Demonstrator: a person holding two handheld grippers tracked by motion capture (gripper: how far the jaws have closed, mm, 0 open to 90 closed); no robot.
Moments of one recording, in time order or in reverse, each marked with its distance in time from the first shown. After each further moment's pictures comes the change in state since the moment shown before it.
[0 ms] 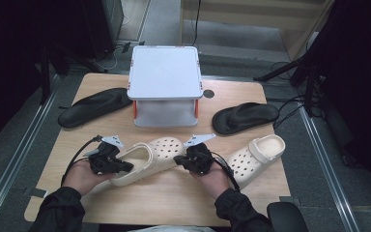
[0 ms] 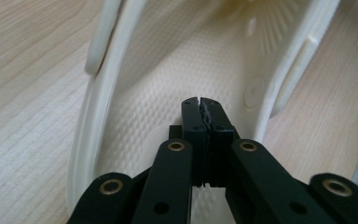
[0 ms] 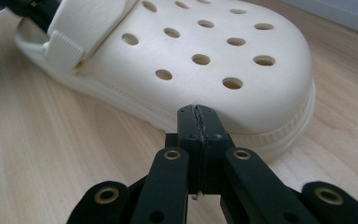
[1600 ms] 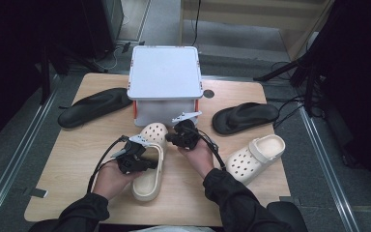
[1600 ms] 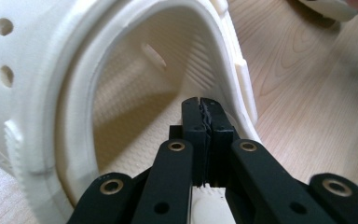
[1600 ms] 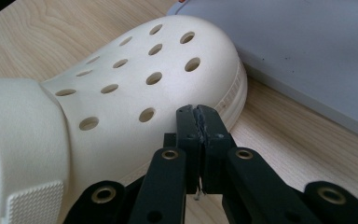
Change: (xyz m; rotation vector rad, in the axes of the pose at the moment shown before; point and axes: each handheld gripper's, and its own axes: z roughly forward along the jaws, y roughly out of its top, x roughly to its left) left arm -0.039 0.044 0.036 -0.092 0.004 -0.057; right arm -0.031 0.057 0.045 -0.028 -0.071 0.061
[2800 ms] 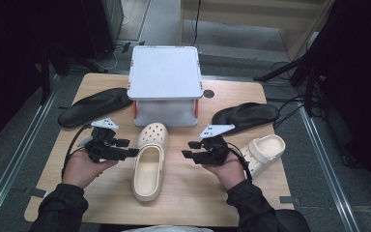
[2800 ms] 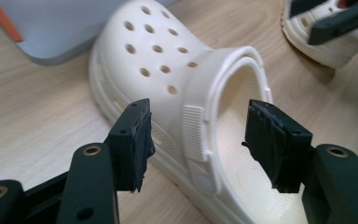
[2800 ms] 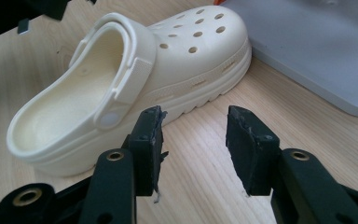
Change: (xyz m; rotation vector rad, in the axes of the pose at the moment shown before) left arm 0.034 -0.002 -0.080 -0.144 0.074 -0.043; right arm -0.003 -0.045 -0.093 -0.074 0.101 -0.152
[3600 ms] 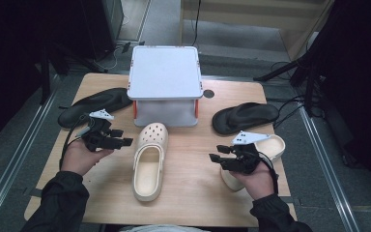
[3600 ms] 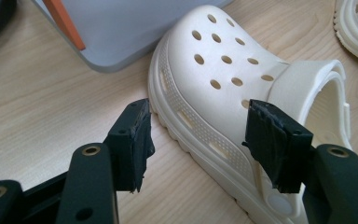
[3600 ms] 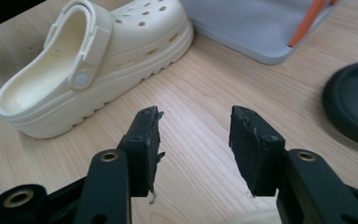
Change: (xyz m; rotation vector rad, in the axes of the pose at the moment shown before) left arm 0.034 0.008 0.009 -0.004 0.088 0.004; right arm -0.016 -0.038 -0.068 -0.034 -0.128 0.081
